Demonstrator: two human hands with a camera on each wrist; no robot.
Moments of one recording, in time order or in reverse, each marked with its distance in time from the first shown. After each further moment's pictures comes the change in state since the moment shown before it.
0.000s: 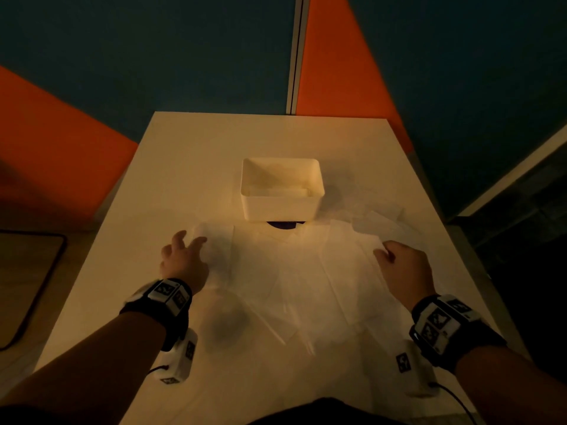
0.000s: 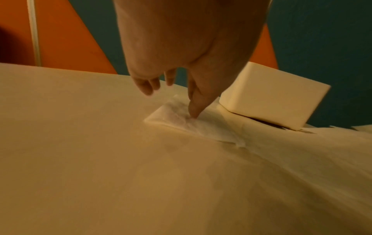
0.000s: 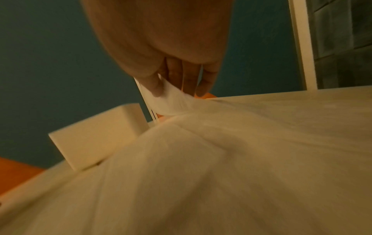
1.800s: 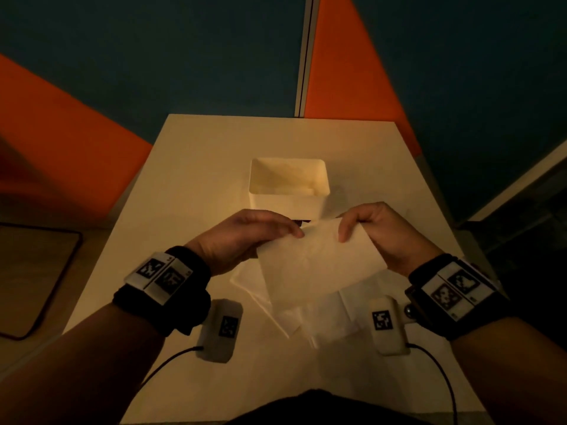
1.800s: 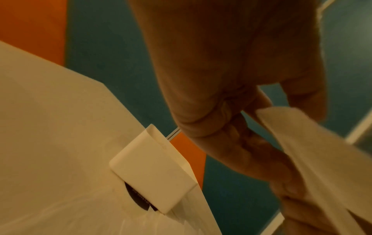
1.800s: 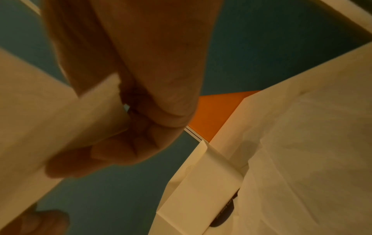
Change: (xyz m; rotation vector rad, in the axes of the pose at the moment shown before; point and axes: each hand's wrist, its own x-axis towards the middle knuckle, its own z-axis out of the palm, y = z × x) left_hand -0.077 0.102 -0.102 -1.143 -0.705 0.443; right_hand 0.006 -0.098 -0.060 0.987 -0.641 -0.090
